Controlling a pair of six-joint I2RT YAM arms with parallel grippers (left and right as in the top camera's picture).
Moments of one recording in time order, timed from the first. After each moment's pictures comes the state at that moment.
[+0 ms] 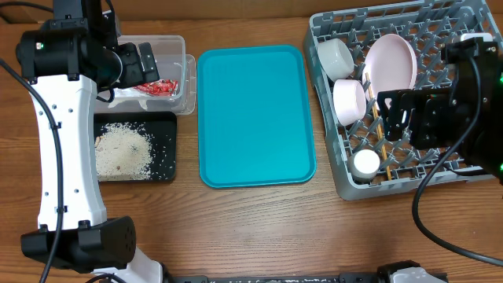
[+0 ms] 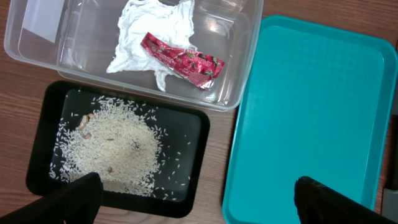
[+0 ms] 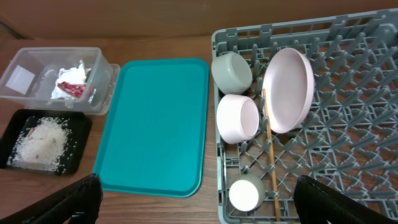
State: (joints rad) left arm 0.07 1.78 2.09 -1.42 0.02 -0.21; right arm 0.19 1.34 2.16 -1.55 -0.07 0.15
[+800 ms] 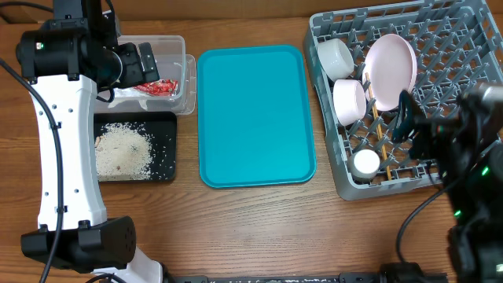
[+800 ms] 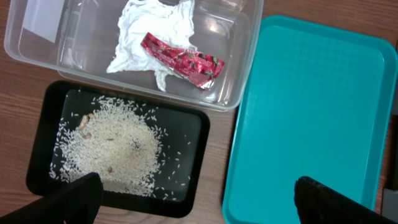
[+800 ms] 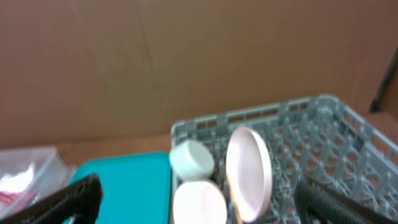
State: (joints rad) left arm 0.07 1.78 2.09 -1.42 0.02 -0.21; right arm 0.02 0.73 1.04 -0.51 -0.02 0.14
